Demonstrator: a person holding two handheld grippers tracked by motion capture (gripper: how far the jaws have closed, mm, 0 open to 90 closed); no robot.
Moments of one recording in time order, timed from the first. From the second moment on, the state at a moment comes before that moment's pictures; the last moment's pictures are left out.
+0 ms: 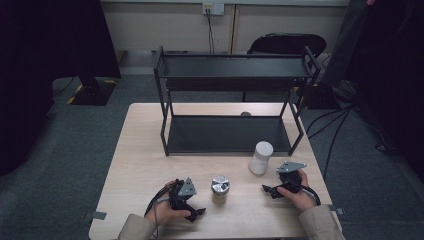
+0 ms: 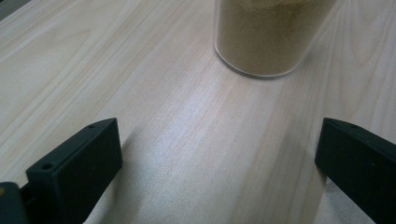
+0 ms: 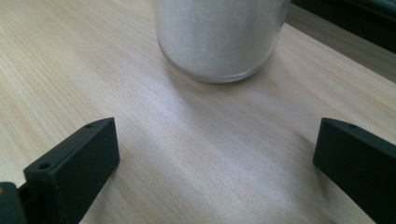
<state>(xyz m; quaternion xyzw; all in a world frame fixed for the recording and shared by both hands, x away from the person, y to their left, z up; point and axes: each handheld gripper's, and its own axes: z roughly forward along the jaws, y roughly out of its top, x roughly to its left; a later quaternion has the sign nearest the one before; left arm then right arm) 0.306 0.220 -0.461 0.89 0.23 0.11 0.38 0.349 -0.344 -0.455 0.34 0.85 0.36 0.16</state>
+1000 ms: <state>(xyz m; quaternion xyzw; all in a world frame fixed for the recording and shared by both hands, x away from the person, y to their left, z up) 0.299 0.213 -0.462 0.88 0.26 0.12 0.38 0.349 -0.343 -0.455 0.34 0.85 0.36 0.16</state>
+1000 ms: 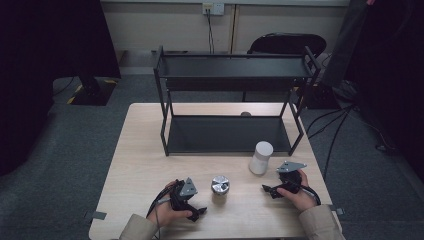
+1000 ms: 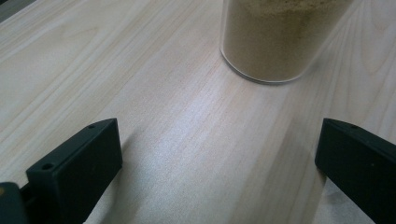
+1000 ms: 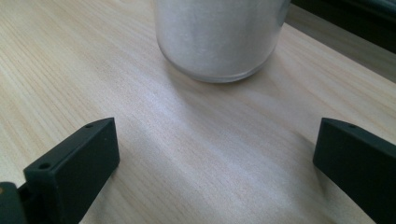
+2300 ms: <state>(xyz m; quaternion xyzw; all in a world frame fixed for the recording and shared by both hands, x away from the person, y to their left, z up) 0.311 0.190 -0.437 0.85 0.25 0.08 0.45 0.349 -0.344 -0.455 0.34 0.85 0.36 0.16</state>
